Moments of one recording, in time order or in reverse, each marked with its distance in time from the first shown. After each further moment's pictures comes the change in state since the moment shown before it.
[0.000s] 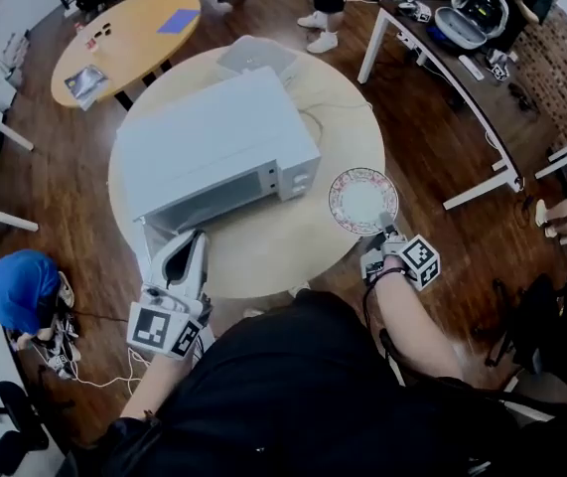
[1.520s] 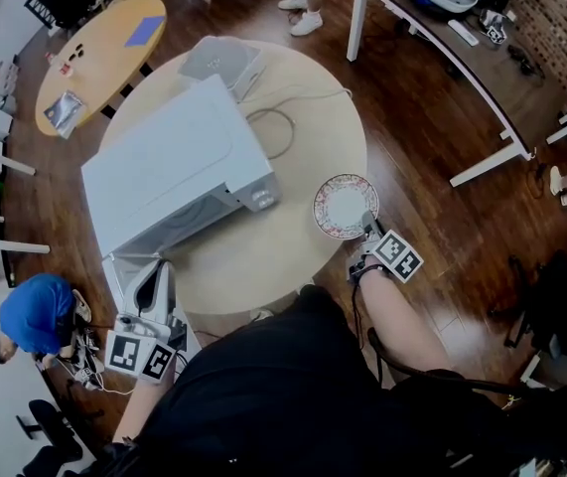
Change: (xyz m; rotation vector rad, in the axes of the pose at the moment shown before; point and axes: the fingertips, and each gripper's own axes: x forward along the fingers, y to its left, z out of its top) left arm 0.015 0.000 -0.011 -0.034 0.168 0.077; right arm 0.043 -0.072 -0.002 -0.197 0.093 -0.101
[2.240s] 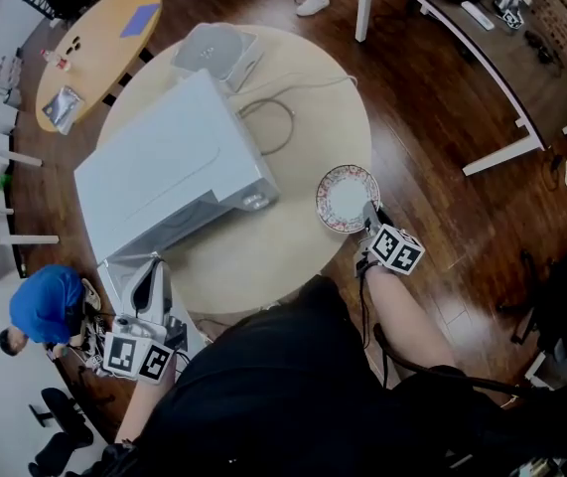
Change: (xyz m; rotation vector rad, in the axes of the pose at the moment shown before) left arm 0.021 0.000 -0.002 -0.032 0.057 0.063; right arm 0.029 -0.008 0.001 -0.293 0.091 0.016
